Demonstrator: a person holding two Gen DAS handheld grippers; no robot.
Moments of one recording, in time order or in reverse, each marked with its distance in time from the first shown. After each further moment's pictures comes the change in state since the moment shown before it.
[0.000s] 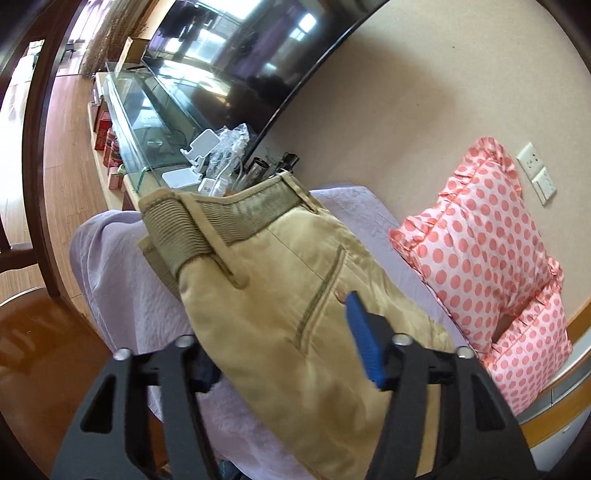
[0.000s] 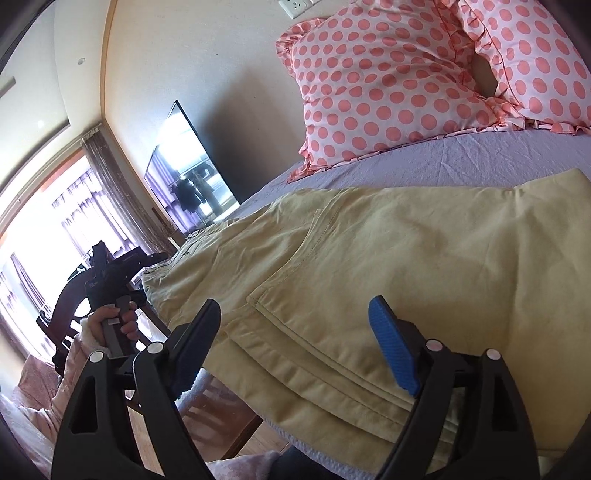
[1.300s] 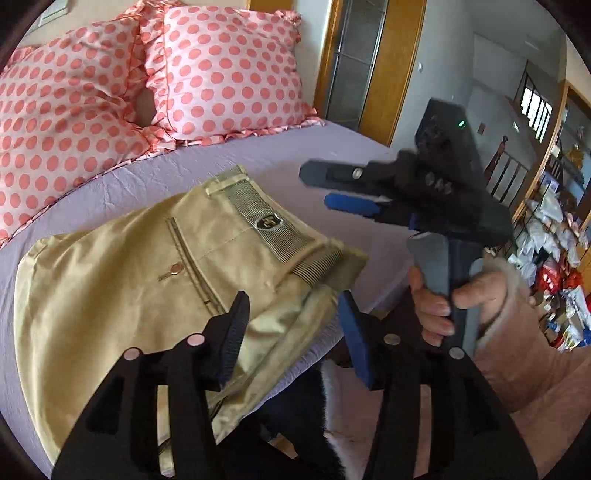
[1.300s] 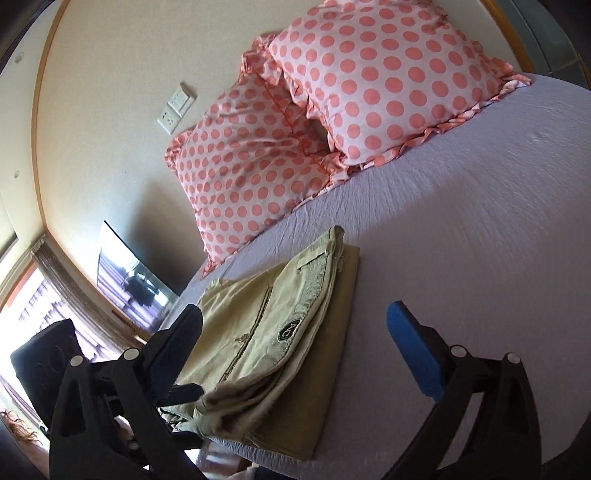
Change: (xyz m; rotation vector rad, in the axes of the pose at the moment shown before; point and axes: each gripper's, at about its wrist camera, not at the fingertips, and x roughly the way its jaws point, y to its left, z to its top) left arm -0.082 -0.346 -0.273 1.177 0.545 -0.739; right arm -0.150 -0.132 0.024 0.324 -0.207 -0.208
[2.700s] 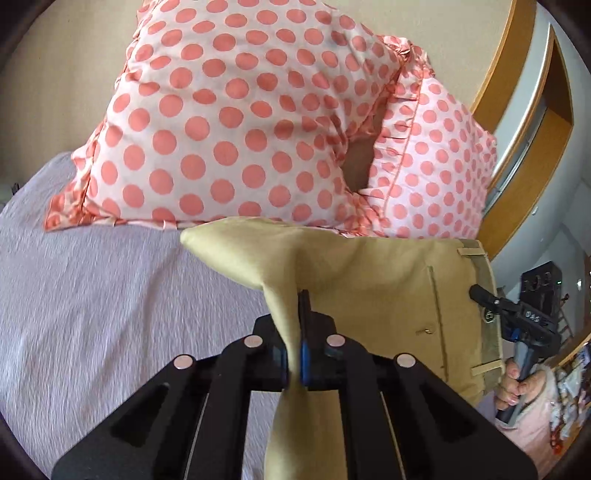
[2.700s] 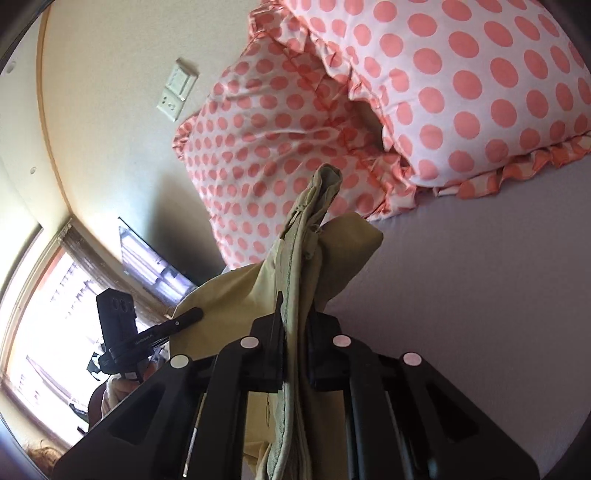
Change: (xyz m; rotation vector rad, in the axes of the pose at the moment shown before) left arm 0.004 0.272 0.075 -0.479 -0.154 0.268; right arm 0.129 -0.004 0.128 -0.001 0.114 0.130
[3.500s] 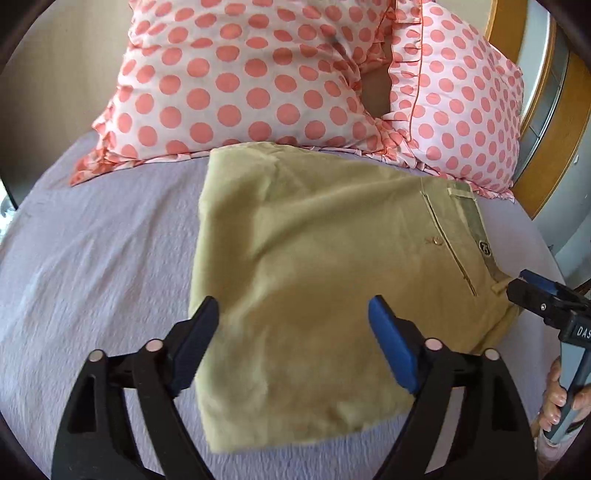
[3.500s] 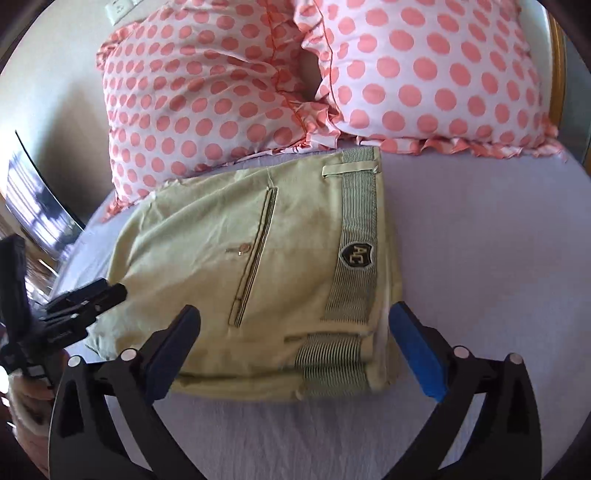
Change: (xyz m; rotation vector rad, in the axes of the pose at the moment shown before) left arm -0.009 -0.048 -0.078 0.083 0.138 0.207; right arm 0.010 0.065 -0.081 -0.219 0.153 -0.578
